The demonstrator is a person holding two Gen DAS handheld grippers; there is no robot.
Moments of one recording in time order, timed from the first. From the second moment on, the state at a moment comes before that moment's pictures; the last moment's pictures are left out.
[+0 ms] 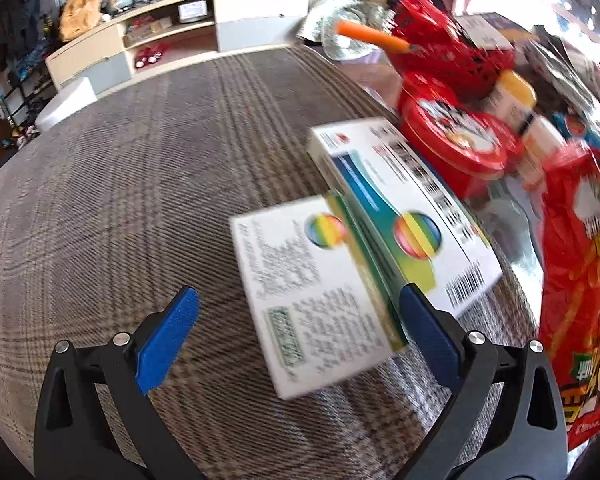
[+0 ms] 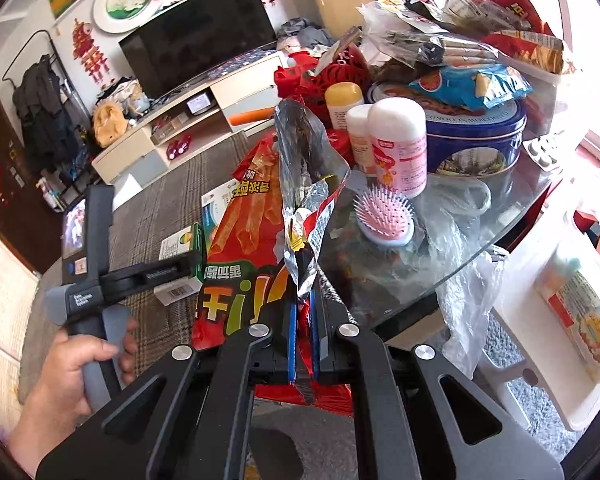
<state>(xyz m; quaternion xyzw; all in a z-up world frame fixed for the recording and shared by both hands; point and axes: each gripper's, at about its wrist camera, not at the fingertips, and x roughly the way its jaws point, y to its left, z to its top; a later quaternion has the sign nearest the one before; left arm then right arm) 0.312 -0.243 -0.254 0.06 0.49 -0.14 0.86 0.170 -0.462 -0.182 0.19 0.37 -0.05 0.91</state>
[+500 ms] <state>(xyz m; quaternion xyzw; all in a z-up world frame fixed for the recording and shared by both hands) 0.315 -0.204 -0.260 0.05 0.47 -0.16 0.87 0.172 -0.466 -0.189 0.20 0.38 -0.05 0.90</state>
